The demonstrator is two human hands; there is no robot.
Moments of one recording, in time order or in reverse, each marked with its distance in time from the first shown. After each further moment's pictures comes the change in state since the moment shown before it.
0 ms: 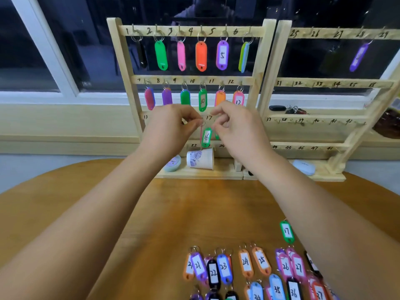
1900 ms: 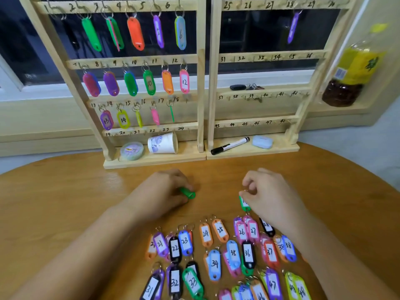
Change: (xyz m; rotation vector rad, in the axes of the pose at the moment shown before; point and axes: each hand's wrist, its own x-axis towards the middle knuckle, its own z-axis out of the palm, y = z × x) left_hand -0.123 0.003 0.079 -0.001 -0.701 0.161; right_hand -0.188 0.080 -0.084 -0.350 -0.377 0.426
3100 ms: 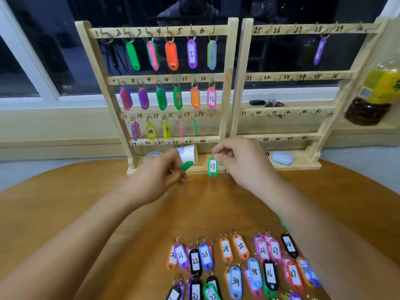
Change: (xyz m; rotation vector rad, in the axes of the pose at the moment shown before) left_hand -0.006 -0.023 -0.062 -0.178 0.252 -0.142; right_hand 0.091 -0.093 -0.014 0.363 0.157 -0.275
